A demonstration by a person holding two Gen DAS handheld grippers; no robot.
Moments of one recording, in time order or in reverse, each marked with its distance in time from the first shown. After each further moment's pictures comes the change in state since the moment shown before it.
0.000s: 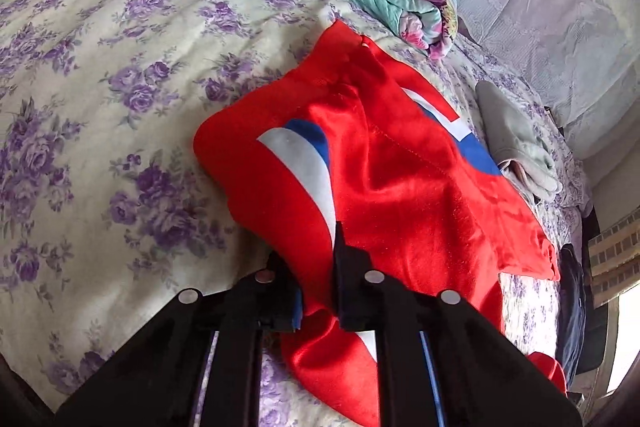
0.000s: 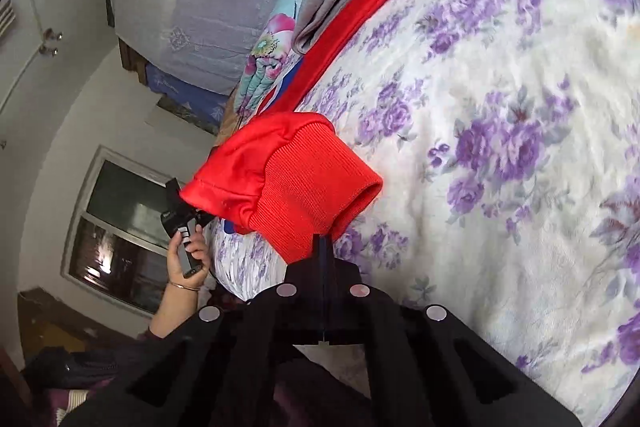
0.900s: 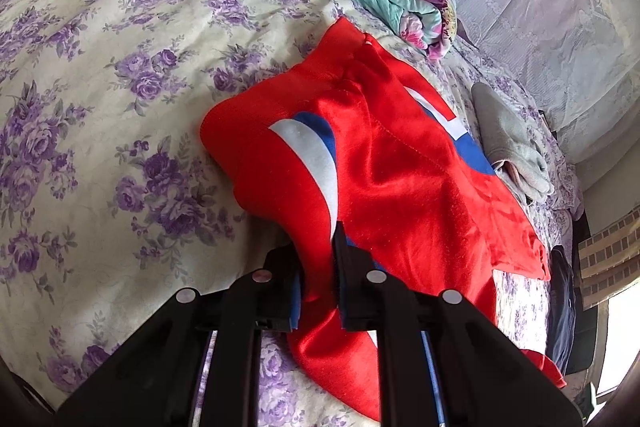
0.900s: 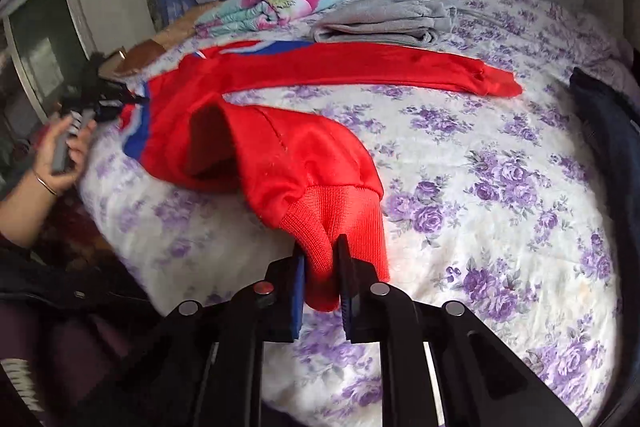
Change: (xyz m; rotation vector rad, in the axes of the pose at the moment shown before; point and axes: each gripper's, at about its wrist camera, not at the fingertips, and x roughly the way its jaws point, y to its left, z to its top) left arm -0.002 0.007 -0.004 -0.018 0.017 -0.032; right arm 0.012 0.119 0.021 -0.553 0.089 -0.370
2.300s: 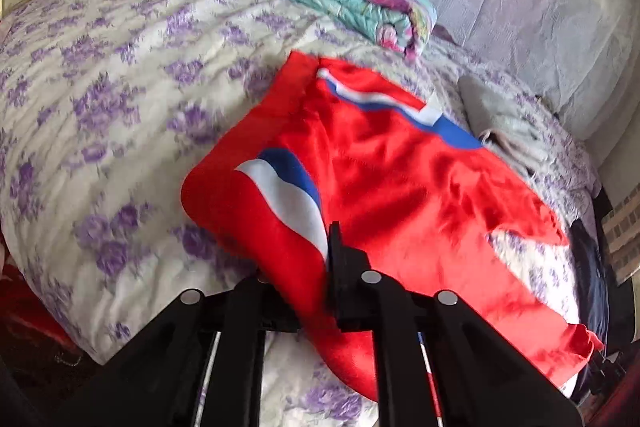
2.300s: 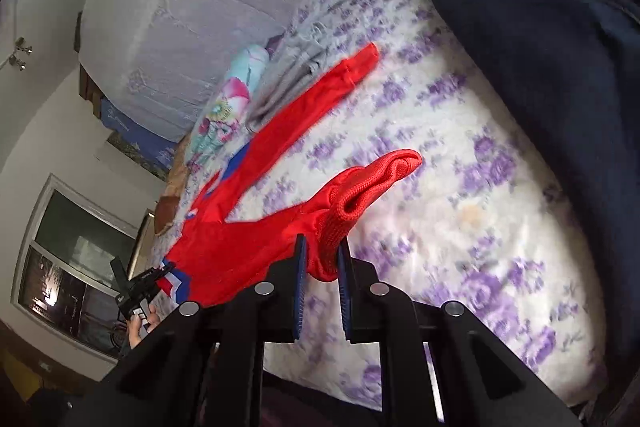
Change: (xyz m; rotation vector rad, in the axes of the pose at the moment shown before) left arm -0.047 -0.033 -0.080 0.081 -0.121 0.117; right arm -0.040 -0.128 -0.062 0.573 -0.068 0.045
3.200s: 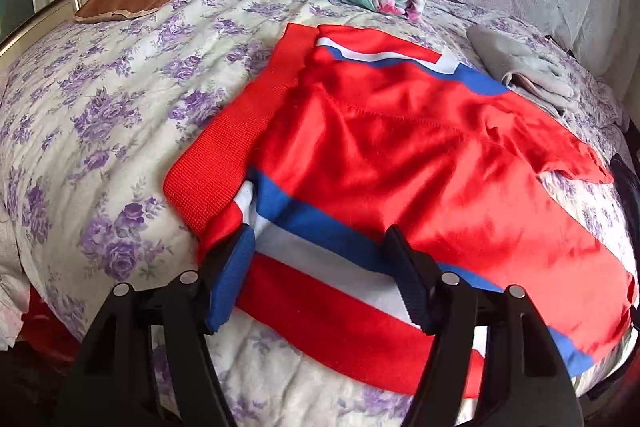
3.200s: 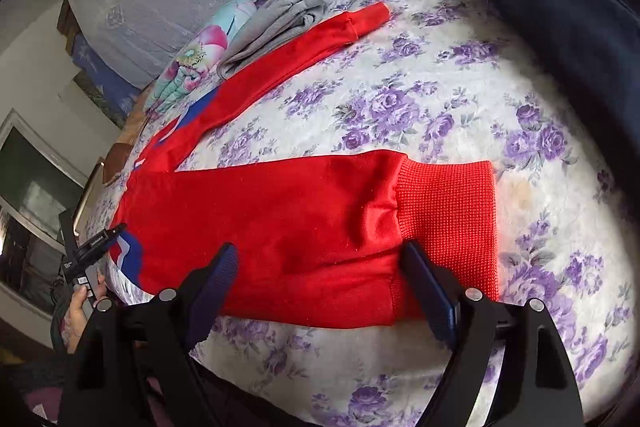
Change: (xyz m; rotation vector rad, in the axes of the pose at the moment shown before) left arm 0.006 -0.001 -0.016 0.195 -0.010 0.116; right arm 0.040 0.052 -0.005 -0.218 -0.004 -0.175
